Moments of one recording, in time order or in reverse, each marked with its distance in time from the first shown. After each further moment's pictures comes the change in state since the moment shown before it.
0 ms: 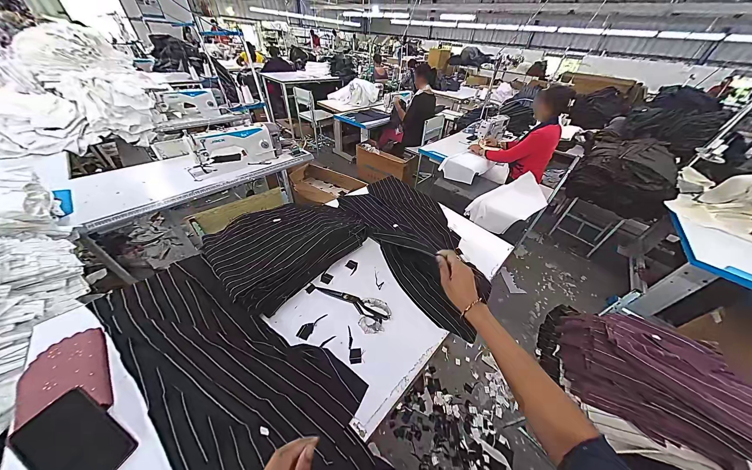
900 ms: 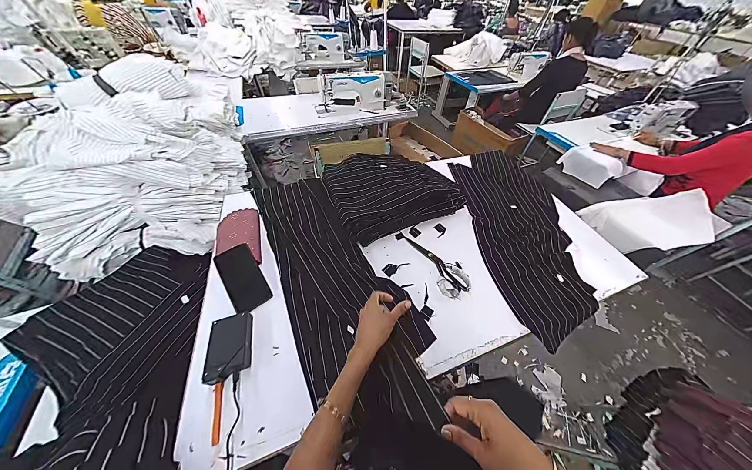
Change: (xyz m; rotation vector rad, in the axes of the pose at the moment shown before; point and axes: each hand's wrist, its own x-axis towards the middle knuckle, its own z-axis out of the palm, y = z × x) left_hand 0.112 0.001 0.012 -0.067 -0.020 -0.581; right_hand -0.202 -0.106 -0.011 0.442 -1.152 -0.170
